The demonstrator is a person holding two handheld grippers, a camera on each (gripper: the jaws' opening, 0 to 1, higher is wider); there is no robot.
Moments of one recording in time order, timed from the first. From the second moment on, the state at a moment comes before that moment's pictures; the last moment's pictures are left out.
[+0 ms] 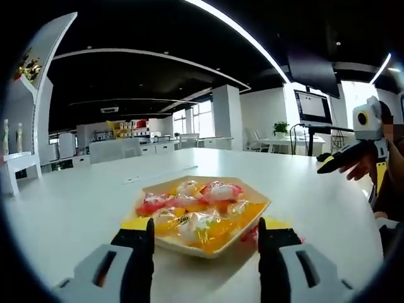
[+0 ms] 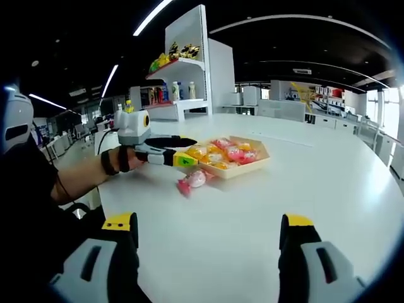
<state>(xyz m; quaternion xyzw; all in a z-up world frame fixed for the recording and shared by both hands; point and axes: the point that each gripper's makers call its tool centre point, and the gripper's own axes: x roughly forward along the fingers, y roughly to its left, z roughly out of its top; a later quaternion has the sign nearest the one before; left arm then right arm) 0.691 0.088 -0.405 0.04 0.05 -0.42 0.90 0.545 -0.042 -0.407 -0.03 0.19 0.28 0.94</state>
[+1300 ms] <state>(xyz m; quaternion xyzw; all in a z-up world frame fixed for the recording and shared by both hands) 0.569 0.125 -0.376 0.09 0.06 -0.49 0.86 0.541 -0.042 -0.399 -0.03 0.18 0.27 0.94</state>
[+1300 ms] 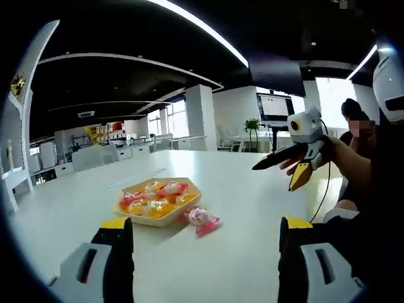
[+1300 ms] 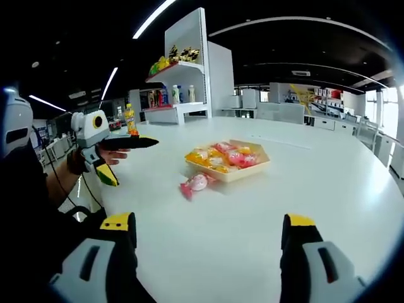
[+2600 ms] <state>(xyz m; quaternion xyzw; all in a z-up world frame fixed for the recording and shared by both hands) 0.548 0.142 -0.392 0.14 0.09 -0.50 0.85 0.534 -0.039 -0.393 -0.03 0.18 0.28 0.94</state>
